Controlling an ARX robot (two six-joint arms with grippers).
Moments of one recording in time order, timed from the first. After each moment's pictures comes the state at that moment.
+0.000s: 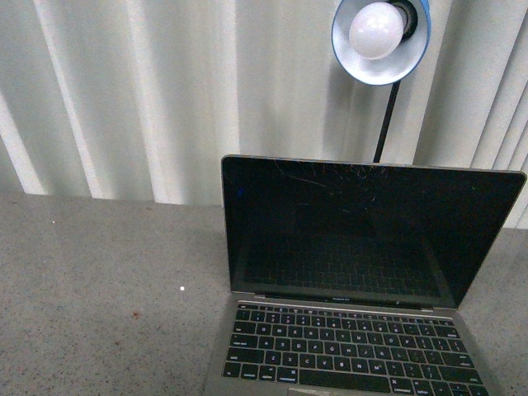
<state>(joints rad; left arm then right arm) 0.00 0.00 0.03 0.00 0.00 0.00 0.00 0.00 0.01 0.00 0.00 -0.01</state>
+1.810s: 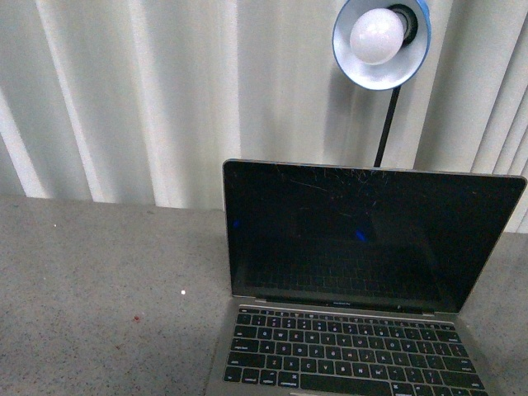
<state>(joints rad) -0.12 0.71 0.16 0.40 -0.28 -0.31 -0.15 0.73 0.16 0.59 0.06 -0.11</state>
